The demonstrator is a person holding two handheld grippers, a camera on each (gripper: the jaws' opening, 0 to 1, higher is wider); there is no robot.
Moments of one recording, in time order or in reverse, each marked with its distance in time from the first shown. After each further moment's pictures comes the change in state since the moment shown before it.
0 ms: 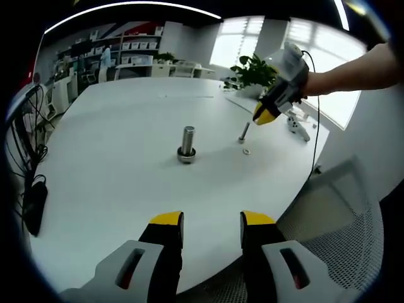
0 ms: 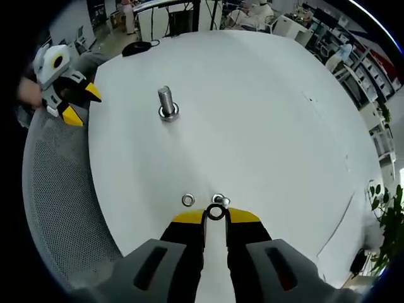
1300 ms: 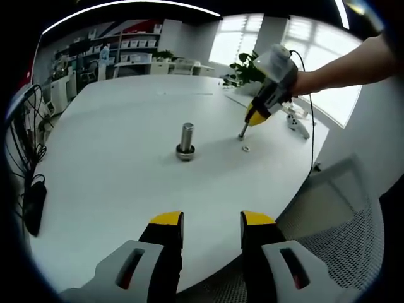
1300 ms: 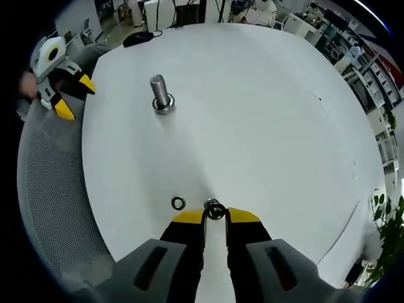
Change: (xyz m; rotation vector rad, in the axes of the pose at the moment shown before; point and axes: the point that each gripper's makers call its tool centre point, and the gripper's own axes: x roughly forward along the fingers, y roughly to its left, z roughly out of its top) left arm 0.002 -0.001 -0.003 0.003 0.018 -0.004; right arm 0.029 -0.009 -0.002 -0.043 0.040 0.035
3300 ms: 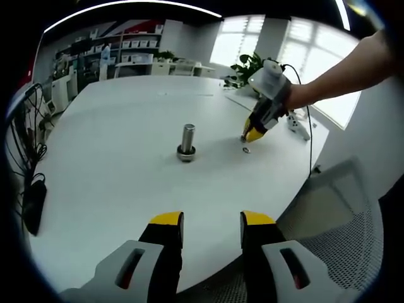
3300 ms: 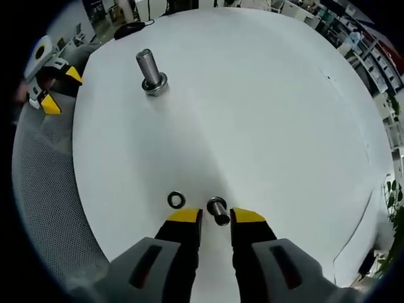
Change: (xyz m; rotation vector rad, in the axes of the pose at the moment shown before) left arm 0.000 0.000 0.001 -0.008 -0.008 0.000; right arm 0.029 0.008 -0.022 0.059 0.059 0.033
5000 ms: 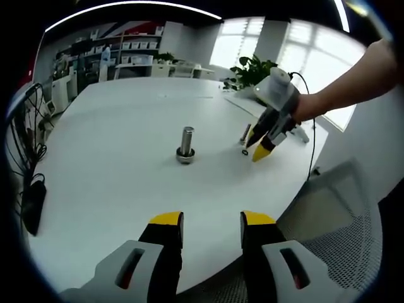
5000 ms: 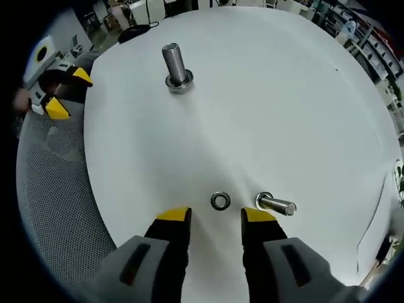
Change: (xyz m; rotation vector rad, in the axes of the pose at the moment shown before) left arm 0.000 0.000 0.002 -0.003 -0.016 -0.005; right arm 0.006 0.048 0.001 0.082 -0.013 0.059
